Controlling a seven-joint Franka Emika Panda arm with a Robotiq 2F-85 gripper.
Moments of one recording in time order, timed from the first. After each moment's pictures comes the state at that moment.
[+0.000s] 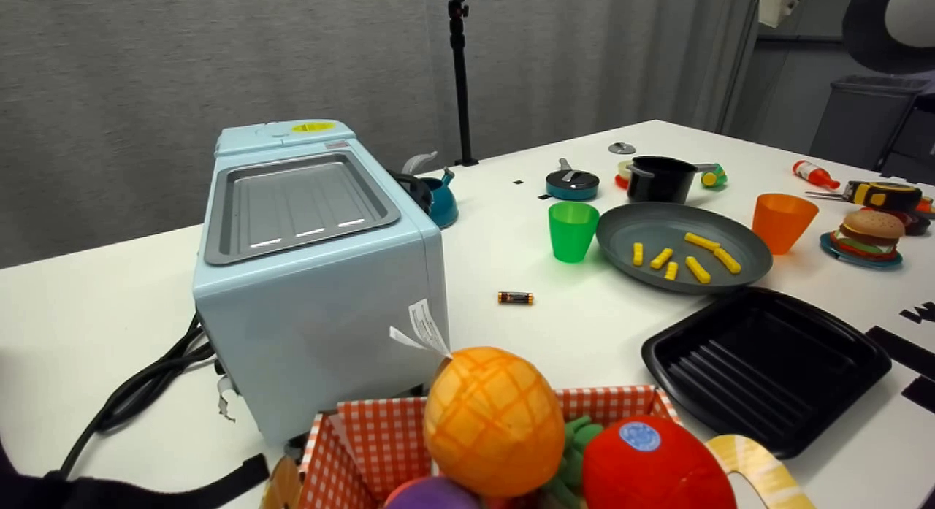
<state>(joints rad) -0.78 0.57 0.65 -2.10 -0.58 4.13 0.27</state>
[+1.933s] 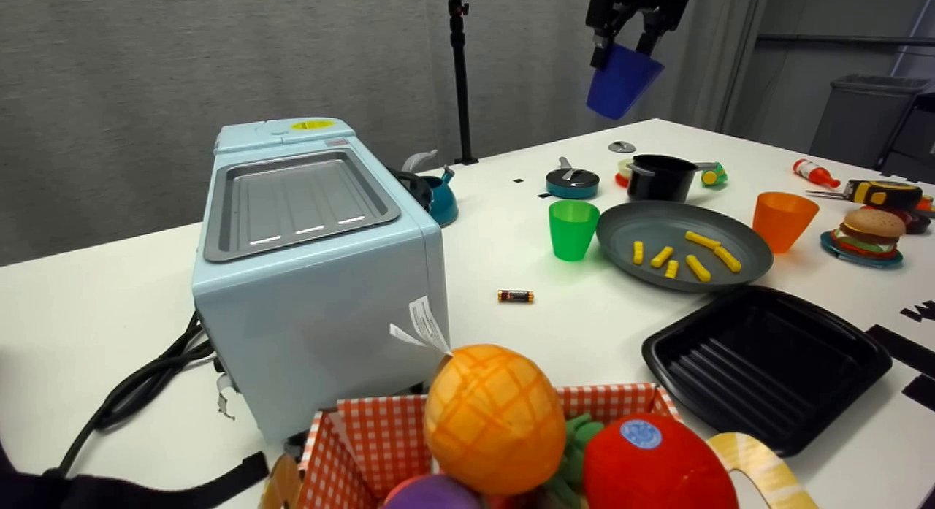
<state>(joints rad) -0.18 0.39 0.23 -1.69 -0.13 2.30 0.27</state>
